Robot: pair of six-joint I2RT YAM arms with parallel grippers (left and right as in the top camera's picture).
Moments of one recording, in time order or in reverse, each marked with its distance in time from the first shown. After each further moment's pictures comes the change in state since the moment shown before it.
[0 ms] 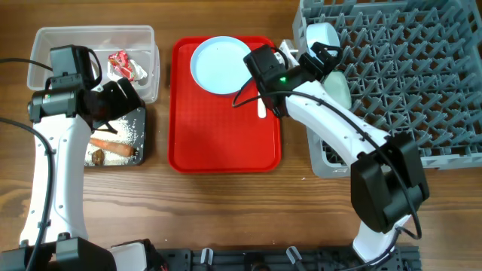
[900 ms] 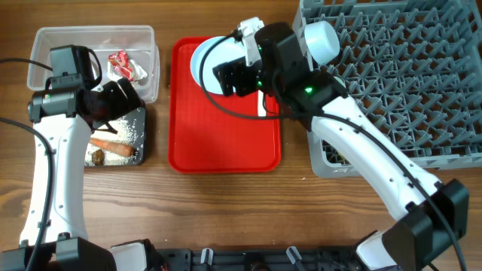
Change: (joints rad) left arm 0.000 0.000 0.000 0.000 0.000 0.000; right arm 0.025 -0.247 -0.003 0.326 -1.333 0.714
